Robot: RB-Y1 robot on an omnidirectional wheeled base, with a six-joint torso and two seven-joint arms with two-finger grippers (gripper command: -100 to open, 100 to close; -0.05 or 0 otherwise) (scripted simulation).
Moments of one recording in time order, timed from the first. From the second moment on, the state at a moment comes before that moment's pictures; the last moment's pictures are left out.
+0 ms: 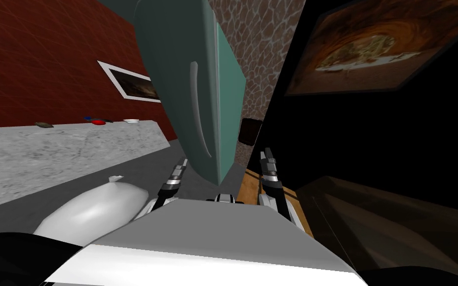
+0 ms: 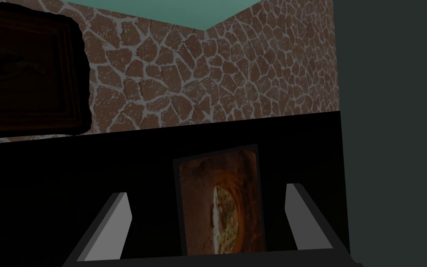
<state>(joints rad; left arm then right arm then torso) 0.42 0.20 0.17 -1.71 -0.08 -0.79 -0.05 0.47 -0.05 0.06 -2.25 0.11 -0.44 0.07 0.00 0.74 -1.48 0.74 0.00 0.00</state>
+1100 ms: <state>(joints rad) 0.38 0.20 0.22 -1.42 -0.12 -0.92 -0.16 0.47 -0.05 0.06 -2.25 0.11 -0.44 0.07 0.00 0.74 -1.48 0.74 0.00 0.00</state>
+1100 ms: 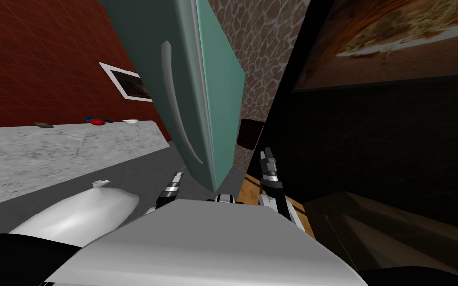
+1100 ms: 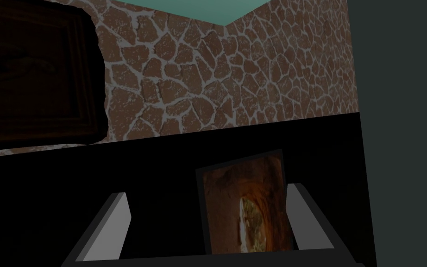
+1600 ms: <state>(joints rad) 0.36 0.15 0.25 -1.29 -0.14 -0.98 -0.22 0.47 -0.05 0.06 -2.25 0.11 -0.44 0.07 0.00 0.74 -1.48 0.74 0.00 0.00</state>
